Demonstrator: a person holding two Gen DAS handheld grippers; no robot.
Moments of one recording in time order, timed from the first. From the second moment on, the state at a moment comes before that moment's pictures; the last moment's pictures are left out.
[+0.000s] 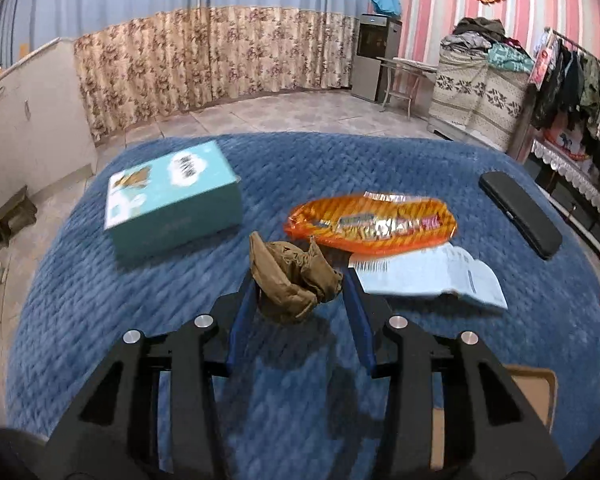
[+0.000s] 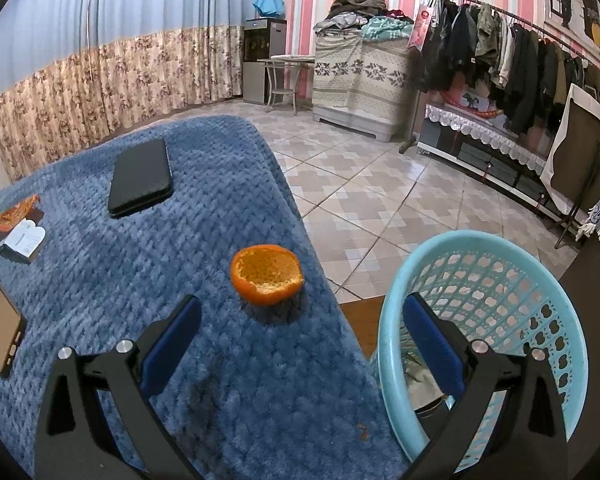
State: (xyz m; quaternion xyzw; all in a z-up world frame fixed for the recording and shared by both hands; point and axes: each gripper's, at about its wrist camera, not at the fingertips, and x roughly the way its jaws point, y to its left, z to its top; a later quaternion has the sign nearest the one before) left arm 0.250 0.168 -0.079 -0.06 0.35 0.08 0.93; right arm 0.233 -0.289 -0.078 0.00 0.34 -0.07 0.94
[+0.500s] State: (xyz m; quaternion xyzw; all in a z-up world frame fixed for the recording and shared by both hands) left arm 0.239 0.123 -0.074 -0.04 0.34 0.03 0.94; right arm 0.270 -0.295 -0.088 0.04 0.35 -0.04 0.93
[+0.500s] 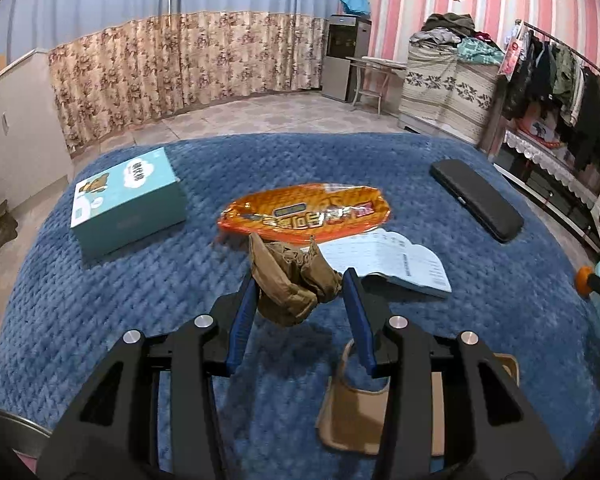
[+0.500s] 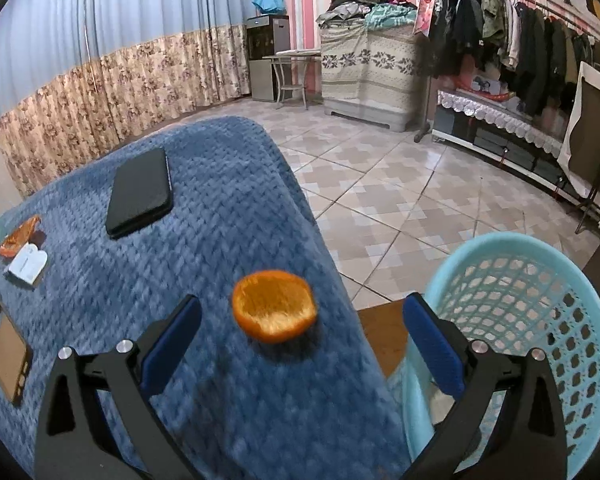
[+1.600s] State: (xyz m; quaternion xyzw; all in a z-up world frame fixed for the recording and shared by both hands) left arm 0.216 -0.107 0.009 0.05 0.25 -0.17 0.95; right arm 0.156 -0.397 -0.025 0.06 0.29 -0.19 0.93
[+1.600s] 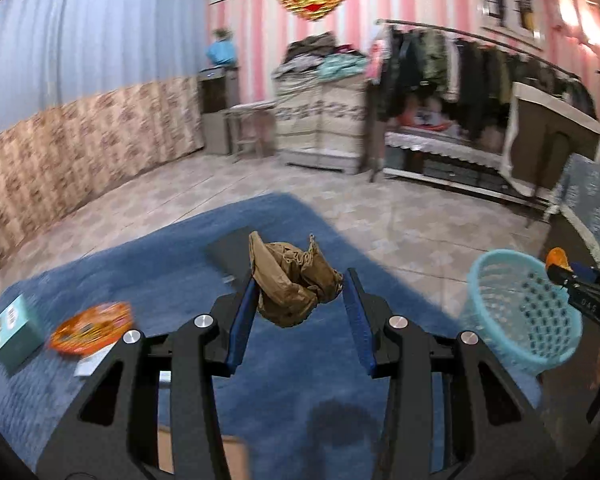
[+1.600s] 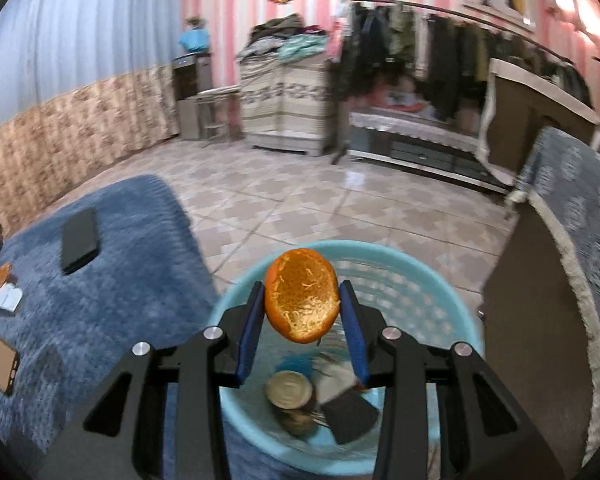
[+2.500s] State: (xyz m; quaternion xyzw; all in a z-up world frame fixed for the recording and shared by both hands) left arm 0.202 -0.348 -0.040 0.12 0.28 -0.35 0.89; right arm 0.110 -0.516 -0.034 0.16 0.27 -0.29 0.90
